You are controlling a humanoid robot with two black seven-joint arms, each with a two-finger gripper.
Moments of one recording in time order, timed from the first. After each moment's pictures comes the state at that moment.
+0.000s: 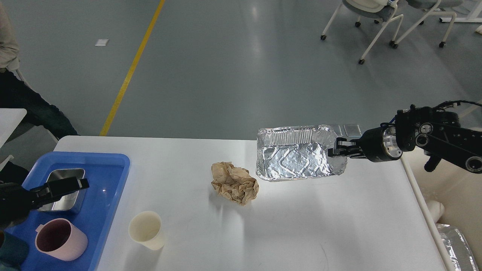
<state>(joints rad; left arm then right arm) 0.05 1.05 -1.13 -1.70 1.20 -0.43 0.14 1.10 -0.66 0.06 1.11 -0.93 0.56 0.04</state>
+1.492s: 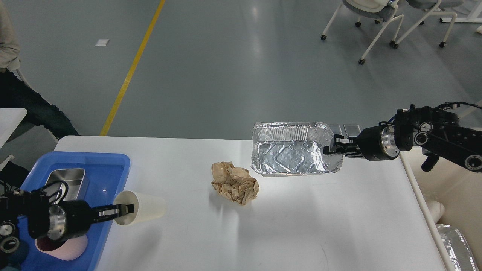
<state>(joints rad) -0.13 0.82 -1.00 -1.58 1.44 -0.59 0.06 1.08 -0.65 0.08 1.11 -0.88 0.56 0.05</state>
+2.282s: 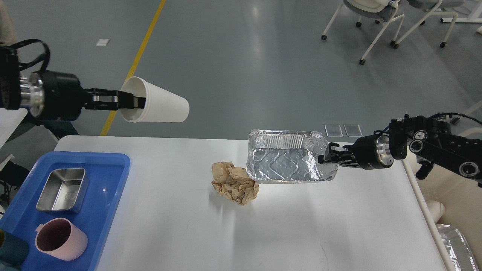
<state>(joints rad) -0.96 0.81 -0.83 -1.53 1.23 -0.93 0.09 1.03 -0.63 0.10 1.12 -0.85 0.57 0.05</state>
